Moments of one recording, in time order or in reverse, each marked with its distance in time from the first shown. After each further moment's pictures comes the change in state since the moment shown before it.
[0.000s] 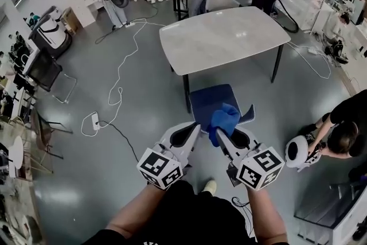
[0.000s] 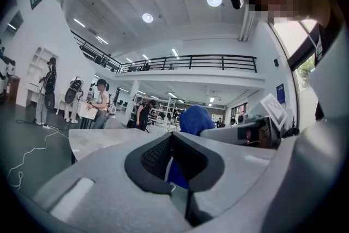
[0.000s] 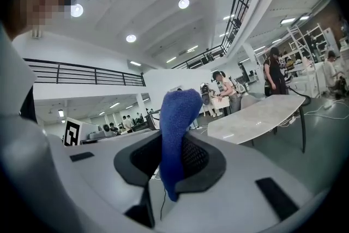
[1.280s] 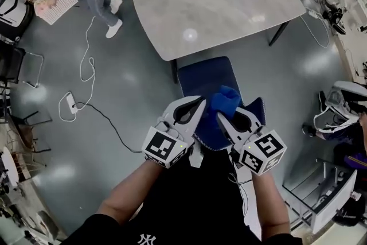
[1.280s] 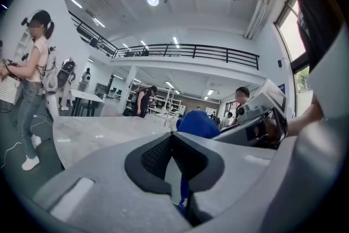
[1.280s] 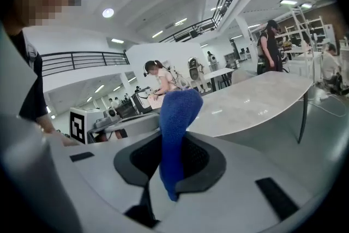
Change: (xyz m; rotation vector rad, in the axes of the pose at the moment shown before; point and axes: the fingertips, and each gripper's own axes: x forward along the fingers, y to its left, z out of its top) left arm 0.186 0.251 -0.087 -0.048 0.100 -0.092; right arm 0.244 -0.187 -0.053 0.060 0.284 -0.095
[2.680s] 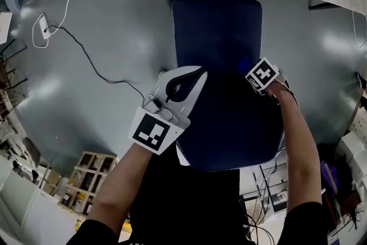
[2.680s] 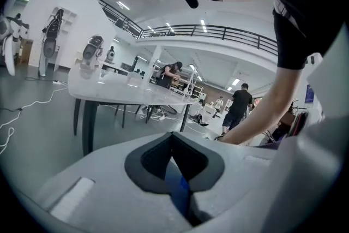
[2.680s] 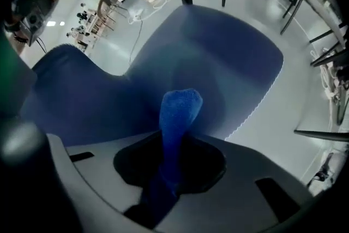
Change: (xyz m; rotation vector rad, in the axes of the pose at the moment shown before) left arm 0.099 0.104 -0.263 -0.215 0.182 0.214; right arm 0.127 -0.379 -0.413 -0.376 1.402 0.166
